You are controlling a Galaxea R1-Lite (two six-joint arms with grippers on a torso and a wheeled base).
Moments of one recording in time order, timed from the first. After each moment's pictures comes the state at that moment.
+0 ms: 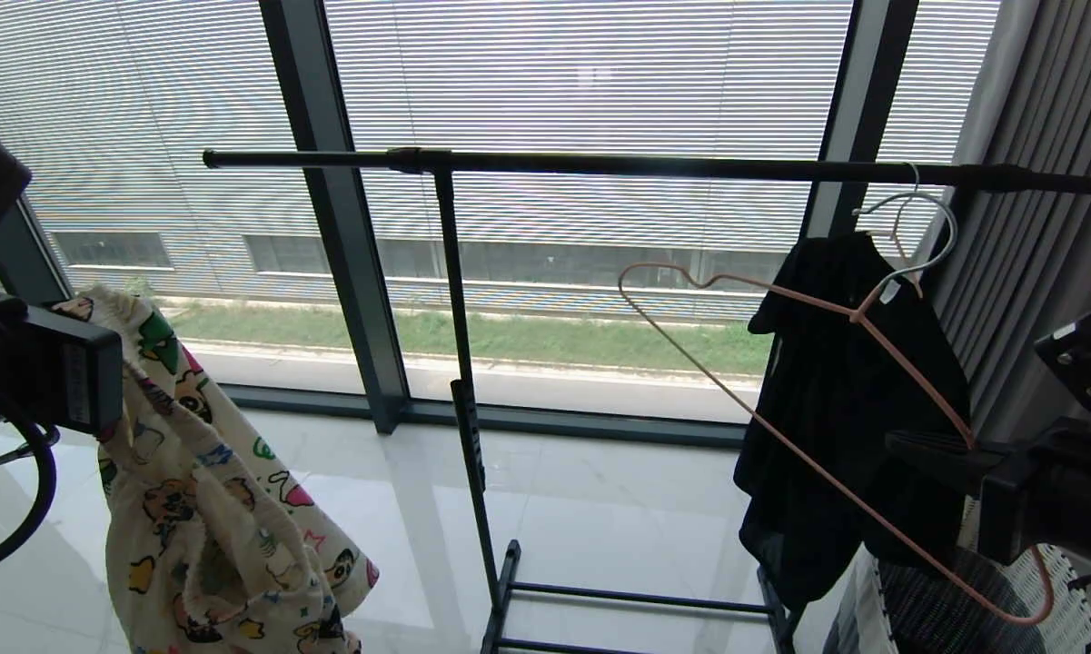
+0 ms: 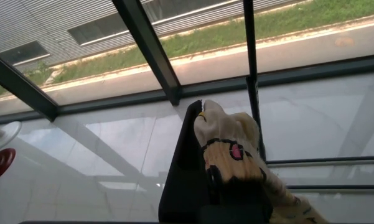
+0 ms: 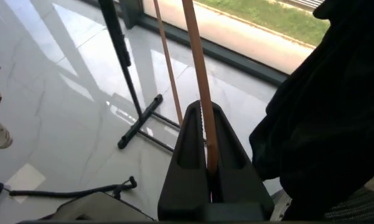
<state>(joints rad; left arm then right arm) -0.26 1.10 -0.86 -0.02 0.27 0.32 0.50 1.17 -0.53 -0.34 0.08 0.04</state>
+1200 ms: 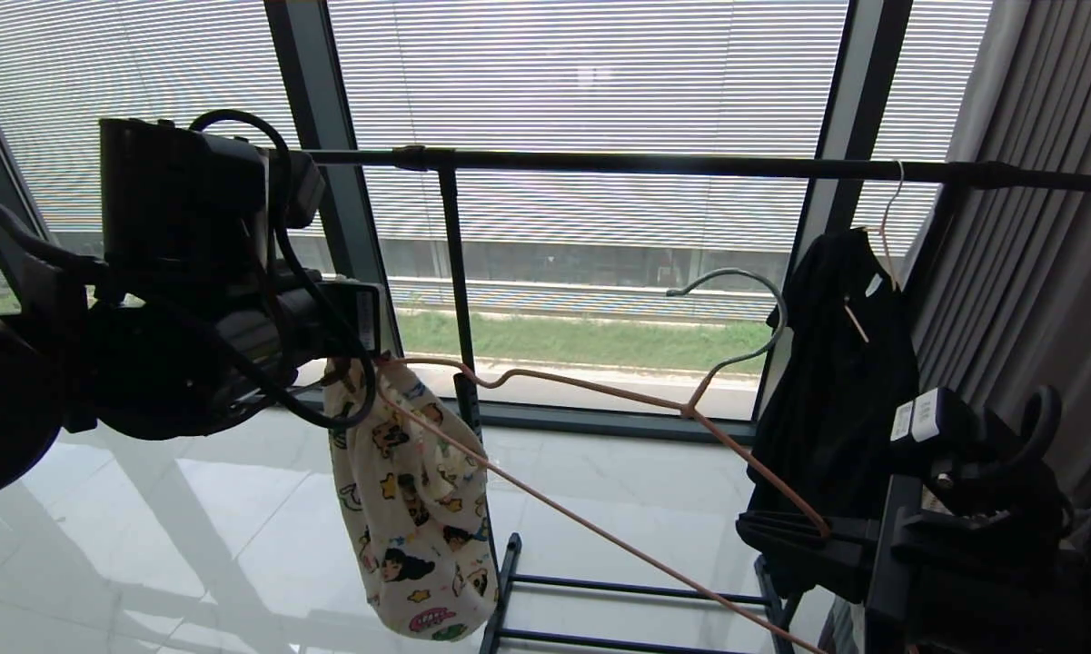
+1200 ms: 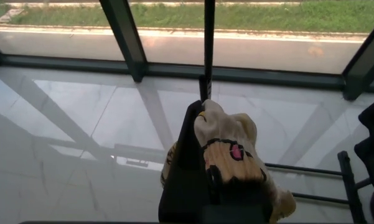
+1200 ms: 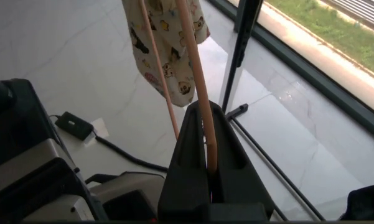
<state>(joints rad) -0.48 1.54 -1.07 -0.10 0.50 -0.04 0.88 1.35 -0.45 -0.62 0.13 0.06</state>
